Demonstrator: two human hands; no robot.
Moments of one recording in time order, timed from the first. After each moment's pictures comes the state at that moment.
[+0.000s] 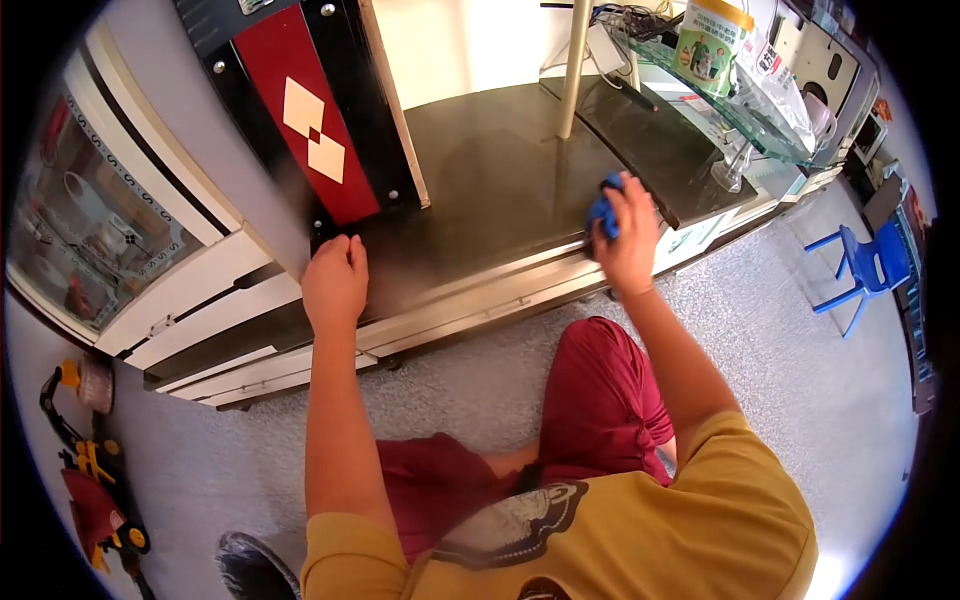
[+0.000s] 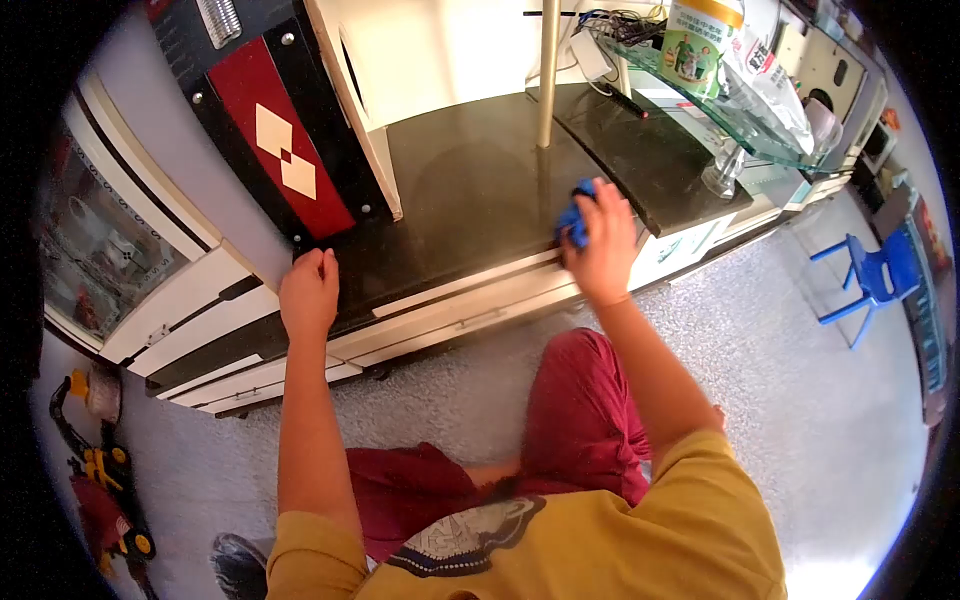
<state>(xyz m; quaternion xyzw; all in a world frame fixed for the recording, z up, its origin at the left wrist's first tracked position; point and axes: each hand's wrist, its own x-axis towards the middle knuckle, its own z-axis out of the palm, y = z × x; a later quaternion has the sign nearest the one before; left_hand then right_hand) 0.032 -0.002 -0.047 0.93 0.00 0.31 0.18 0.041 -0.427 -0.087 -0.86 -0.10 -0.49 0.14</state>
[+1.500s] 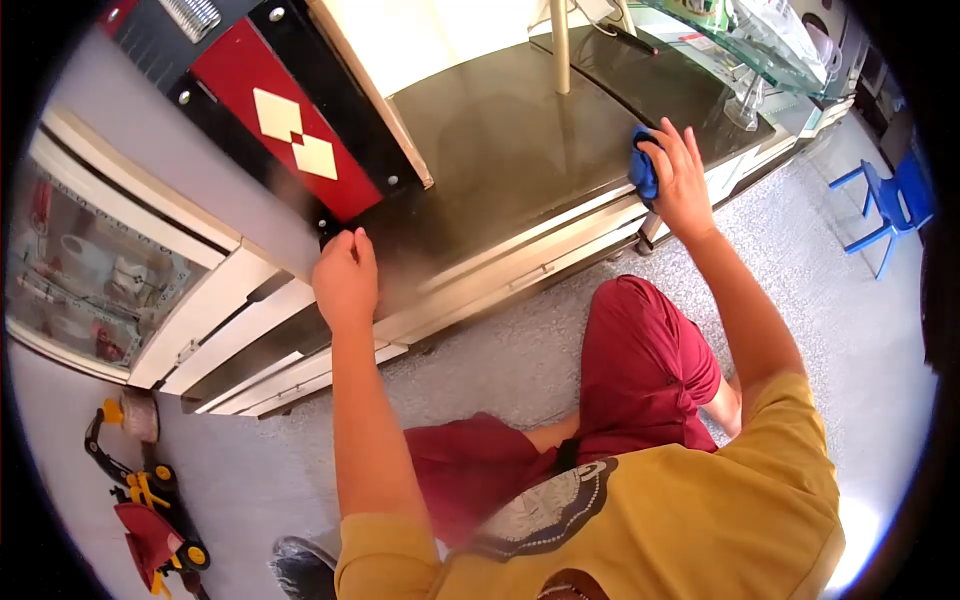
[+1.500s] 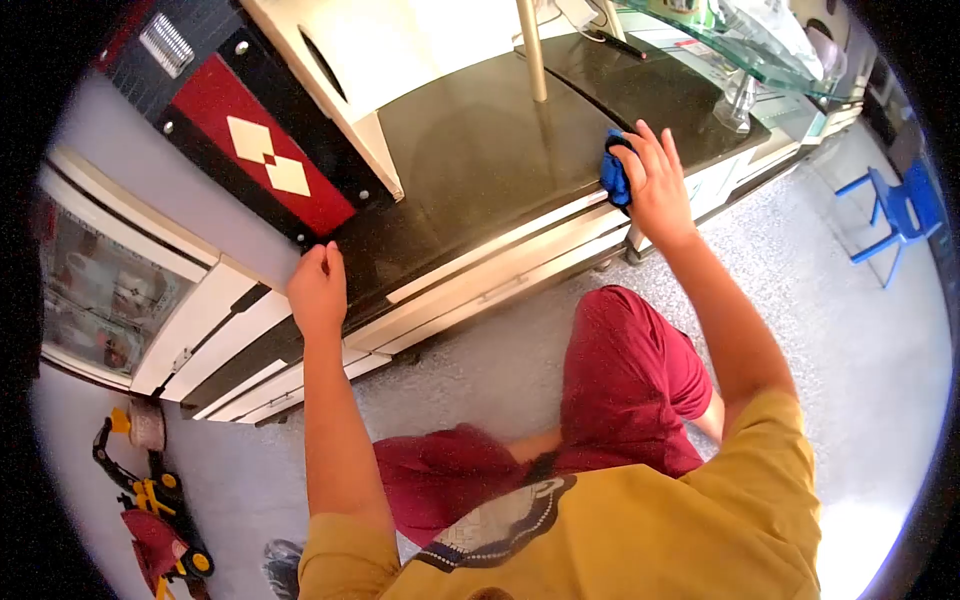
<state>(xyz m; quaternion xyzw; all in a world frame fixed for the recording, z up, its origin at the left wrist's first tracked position) 0.034 0.002 -0.049 0.92 -0.04 0.32 0.21 0.035 -0.487 -0.081 -0.90 -0.13 -0.42 0.01</state>
